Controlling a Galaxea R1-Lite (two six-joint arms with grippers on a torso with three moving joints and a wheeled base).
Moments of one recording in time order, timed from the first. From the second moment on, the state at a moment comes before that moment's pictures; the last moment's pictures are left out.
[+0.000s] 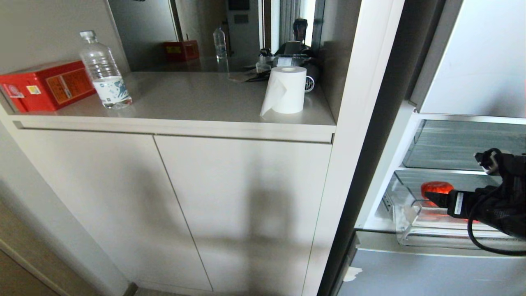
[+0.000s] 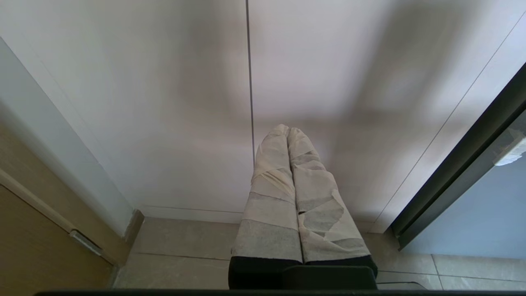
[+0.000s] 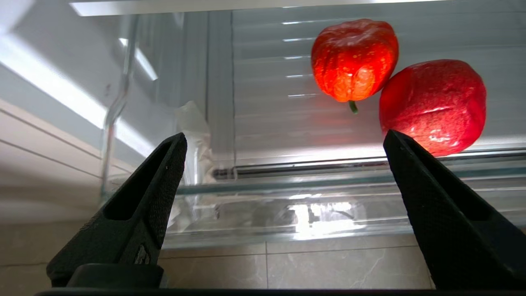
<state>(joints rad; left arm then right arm) 0.00 0.00 -0.07 0.17 0.01 0.00 -0.07 1.55 -0.56 -0.53 -0.09 0.08</state>
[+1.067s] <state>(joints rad) 0.00 0.00 -0.07 0.17 0.01 0.00 -0.13 1.34 -0.51 -0.33 -0.10 0.04</state>
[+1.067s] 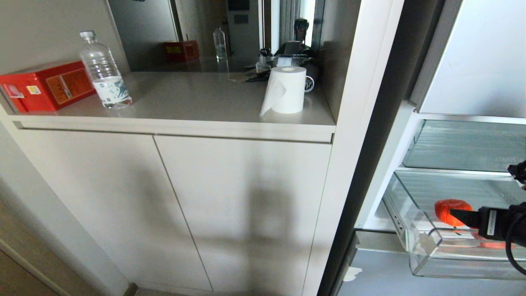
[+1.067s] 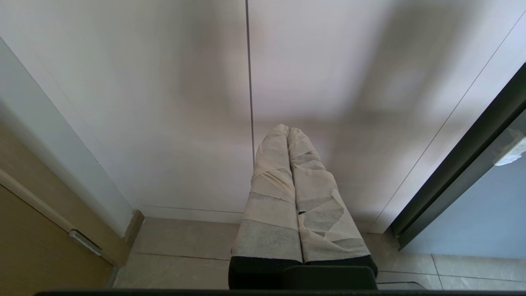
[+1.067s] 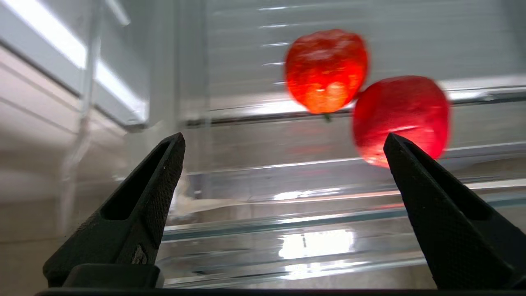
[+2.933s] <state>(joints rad) 0.00 0.00 -0.07 0.17 0.01 0.00 -0.34 1.64 -0.72 -0.33 -0.09 -0.07</state>
